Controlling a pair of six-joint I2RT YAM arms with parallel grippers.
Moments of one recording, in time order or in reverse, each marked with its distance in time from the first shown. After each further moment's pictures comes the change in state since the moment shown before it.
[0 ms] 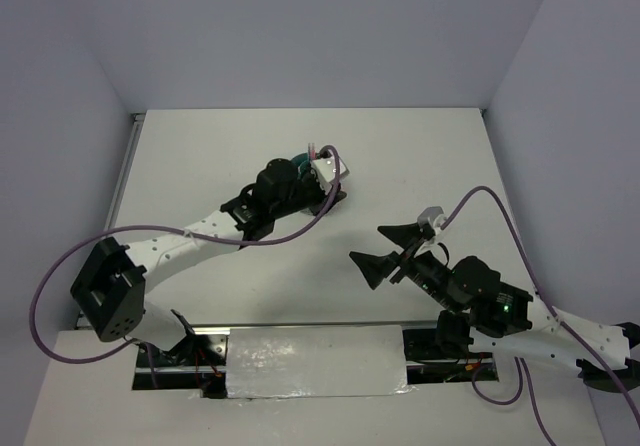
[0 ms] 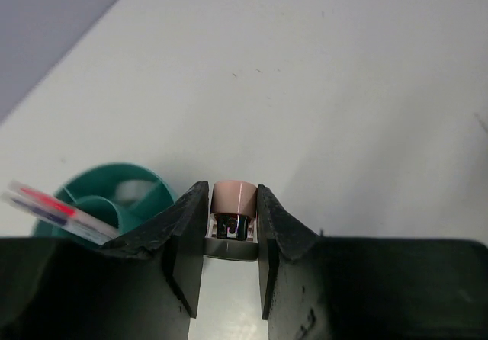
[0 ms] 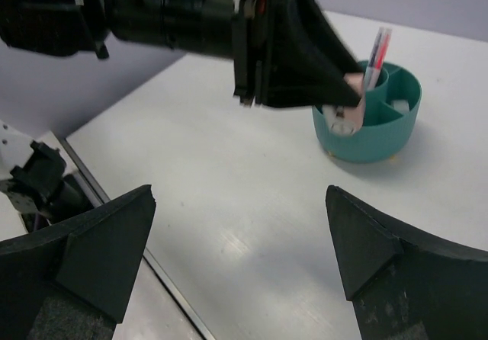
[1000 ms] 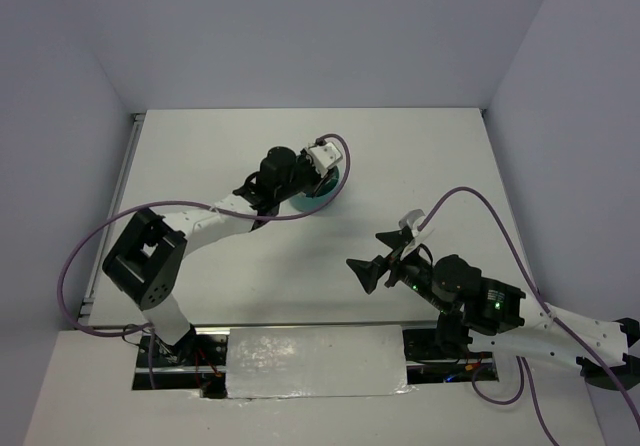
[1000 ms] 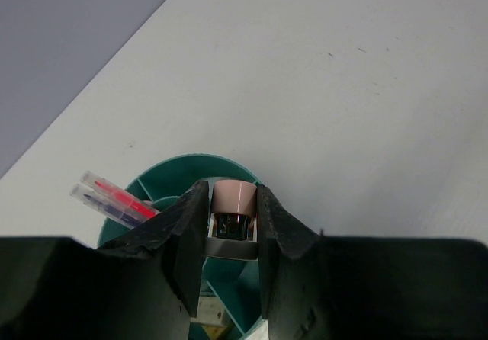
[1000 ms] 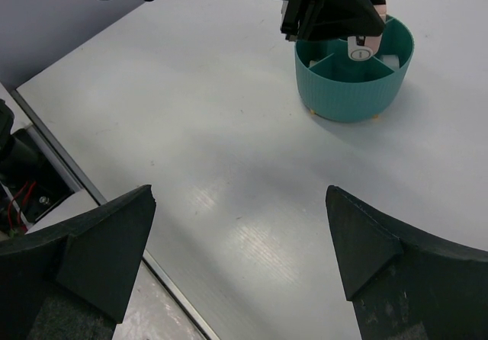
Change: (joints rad) left arm 0.137 0.238 0.064 0.194 -0.020 0.163; right arm 0.000 0.065 0.000 -0.128 0.009 -0.002
